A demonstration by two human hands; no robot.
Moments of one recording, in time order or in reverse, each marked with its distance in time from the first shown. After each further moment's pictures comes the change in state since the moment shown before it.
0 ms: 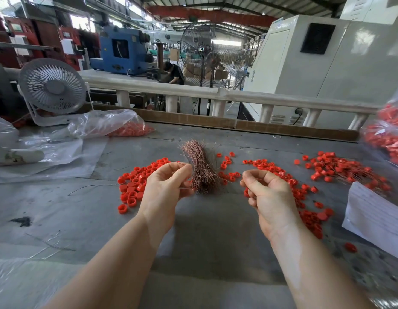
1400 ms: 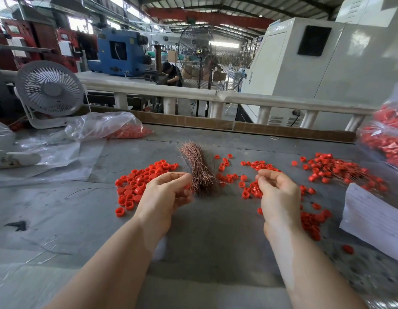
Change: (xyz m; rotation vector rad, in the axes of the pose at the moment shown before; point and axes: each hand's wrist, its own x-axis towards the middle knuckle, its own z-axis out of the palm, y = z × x) left_hand 0.005 -0.004 -0.004 -0.041 -0.018 -0.183; right_hand 0.015 0.009 -0.009 -0.201 0.298 -0.164
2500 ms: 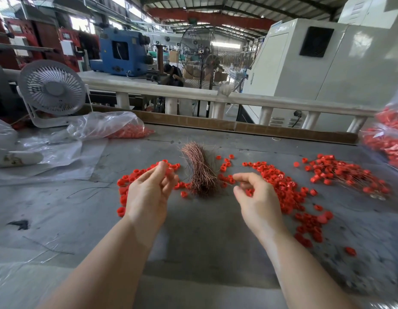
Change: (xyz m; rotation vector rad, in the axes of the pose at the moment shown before) left_hand 0.004 0.012 -0.008 -0.391 0.218 0.066; right_hand -0.018 -0.003 0.009 -0.409 -0.348 -0.279
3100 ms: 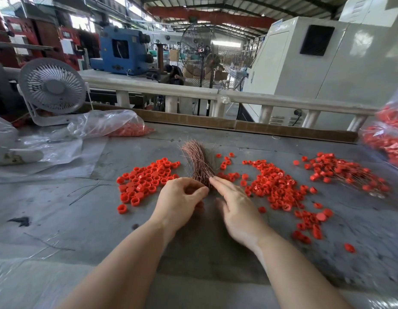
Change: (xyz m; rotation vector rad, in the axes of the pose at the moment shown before) left_hand -0.020 -0.024 0.004 1.008 -0.315 0.207; right_hand -0.010 0.002 0.016 -0.281 -0.377 -0.288
